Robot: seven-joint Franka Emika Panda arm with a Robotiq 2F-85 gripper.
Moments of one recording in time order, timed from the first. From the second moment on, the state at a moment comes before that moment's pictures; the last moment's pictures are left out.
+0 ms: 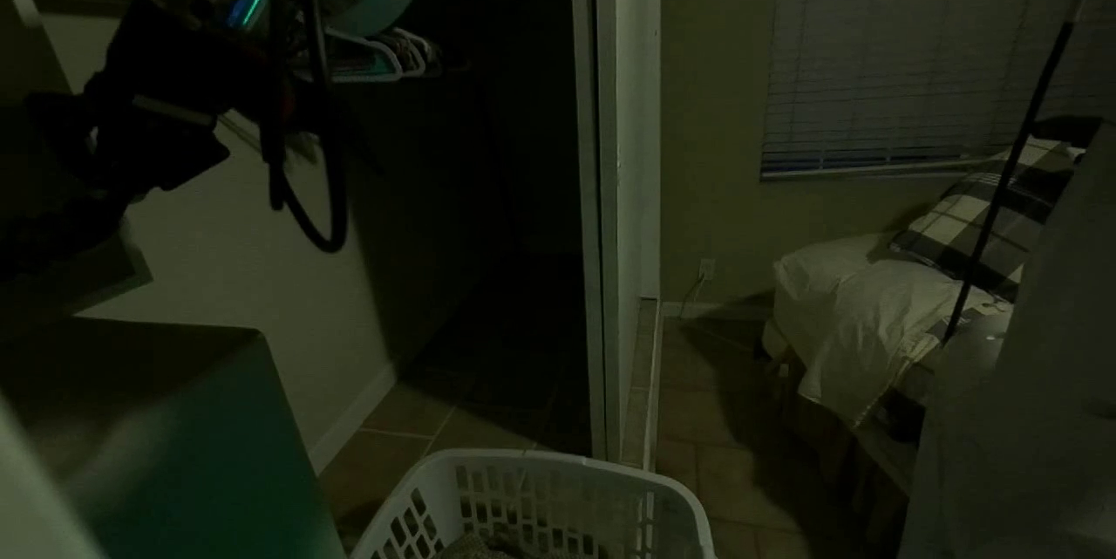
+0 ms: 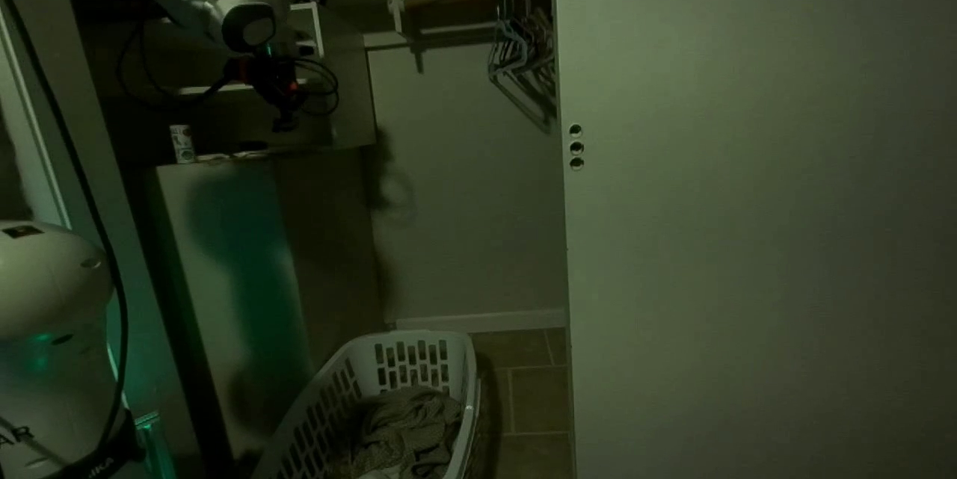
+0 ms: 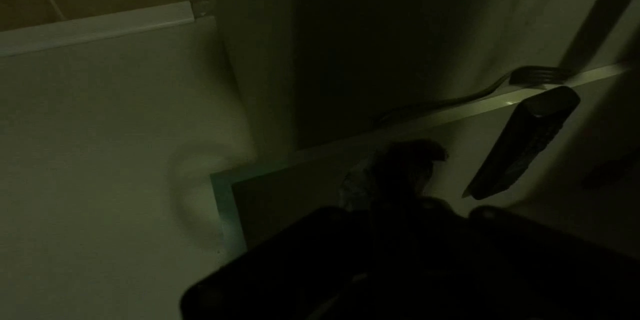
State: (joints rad) arm 0.37 -0.14 0.30 -1.90 0.55 2.36 -0.27
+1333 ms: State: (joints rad) arm 0.37 0.06 0.35 -1.91 0.54 2.81 -0.26
